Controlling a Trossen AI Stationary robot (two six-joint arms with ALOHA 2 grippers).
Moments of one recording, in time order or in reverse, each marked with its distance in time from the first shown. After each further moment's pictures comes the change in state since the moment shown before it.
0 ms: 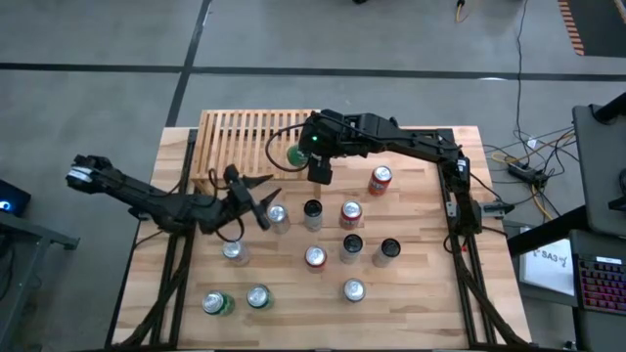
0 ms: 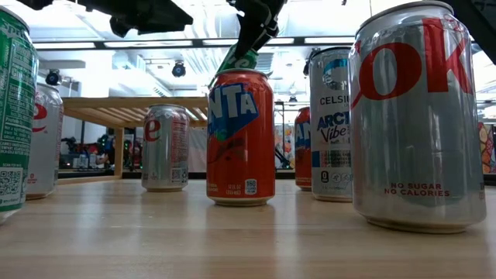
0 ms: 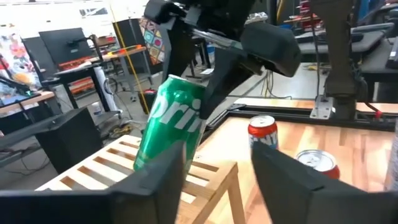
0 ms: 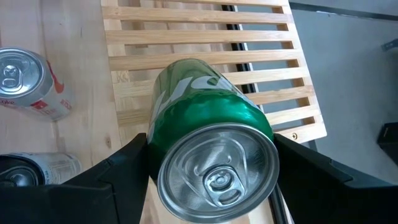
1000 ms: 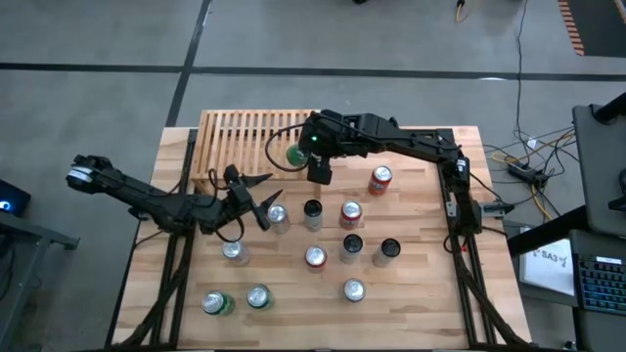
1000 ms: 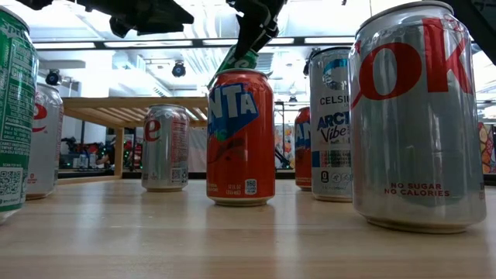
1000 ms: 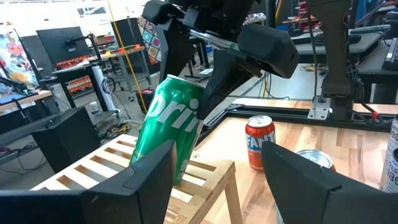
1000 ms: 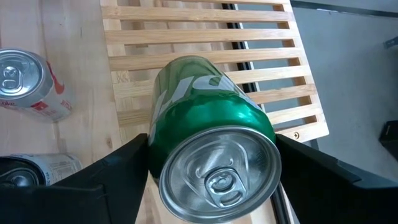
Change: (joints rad) left arm 0.000 -0.001 -0.002 -0.001 0.000 -0.012; right arm 0.000 0.000 -0.002 0.002 -0.001 0.011
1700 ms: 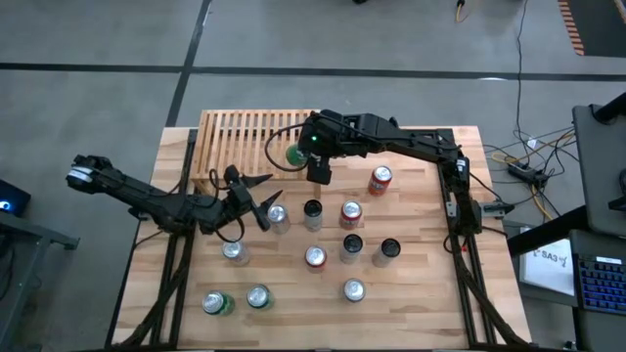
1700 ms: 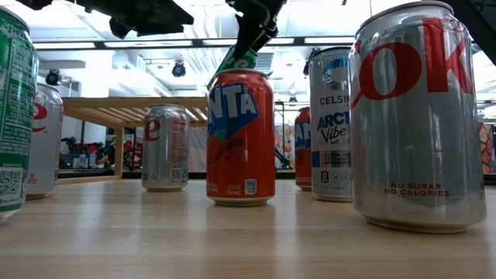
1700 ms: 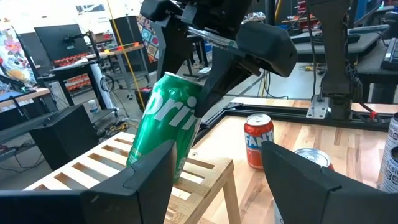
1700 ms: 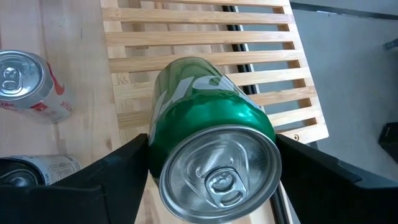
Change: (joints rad) left arm 0.000 0.000 -0.001 -0.009 0.003 -0.016; right arm 0.000 0.000 0.000 0.007 0.000 -0.008
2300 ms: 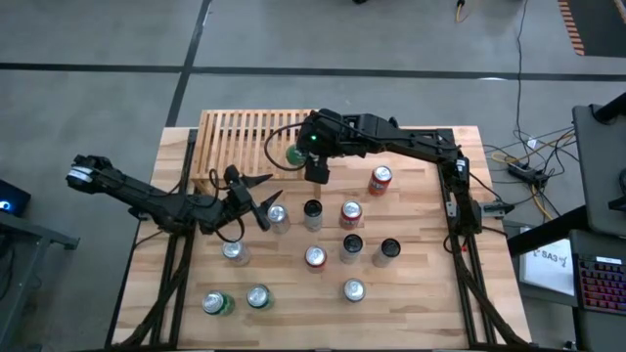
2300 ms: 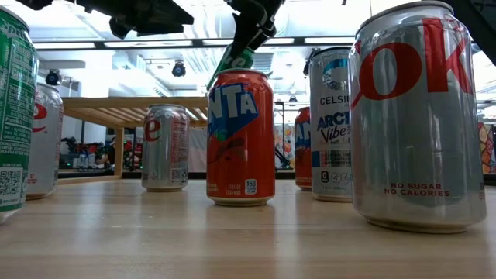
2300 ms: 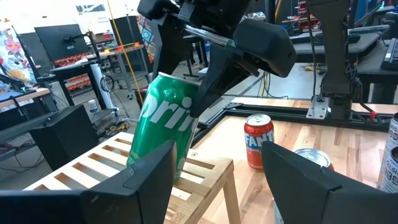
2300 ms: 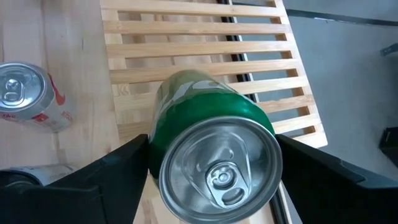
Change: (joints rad) left arm 0.000 0.000 0.000 0.000 0.000 0.000; right arm 0.000 0.000 0.000 0.036 0.000 -0.002
